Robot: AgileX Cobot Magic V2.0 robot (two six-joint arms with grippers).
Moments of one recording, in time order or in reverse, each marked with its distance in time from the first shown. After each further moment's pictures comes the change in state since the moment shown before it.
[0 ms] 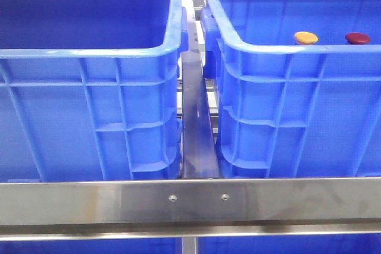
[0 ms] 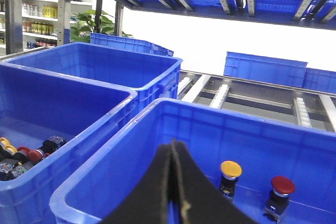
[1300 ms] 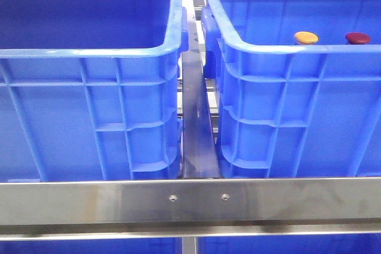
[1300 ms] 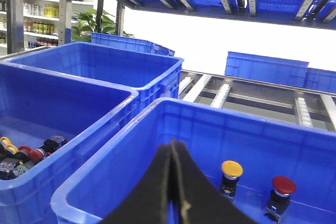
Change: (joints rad) left arm 0.503 -0.407 0.422 0.249 -0.259 -0.293; right arm 0.000 0.000 0.000 0.000 0.004 0.000
